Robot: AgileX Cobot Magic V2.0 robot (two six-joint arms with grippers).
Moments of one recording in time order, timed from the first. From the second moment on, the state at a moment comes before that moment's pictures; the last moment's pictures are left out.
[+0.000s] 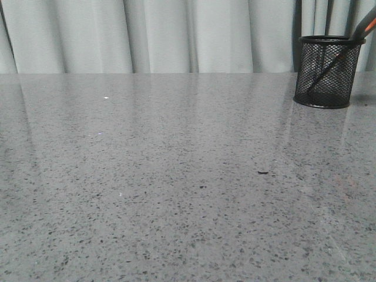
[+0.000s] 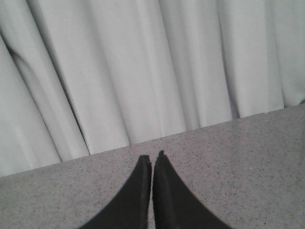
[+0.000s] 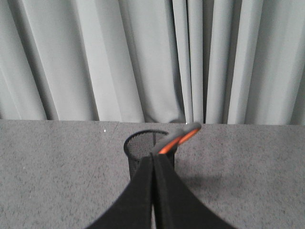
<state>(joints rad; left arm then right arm) -0.14 0.47 -0.56 -0.28 0.18 0.40 -0.09 0.46 -0.61 0.50 0.33 -0.48</state>
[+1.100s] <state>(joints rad) -0.14 0.06 -0.28 -0.38 0.15 0.40 -0.09 0.11 -0.28 0.50 0.35 -0.48</state>
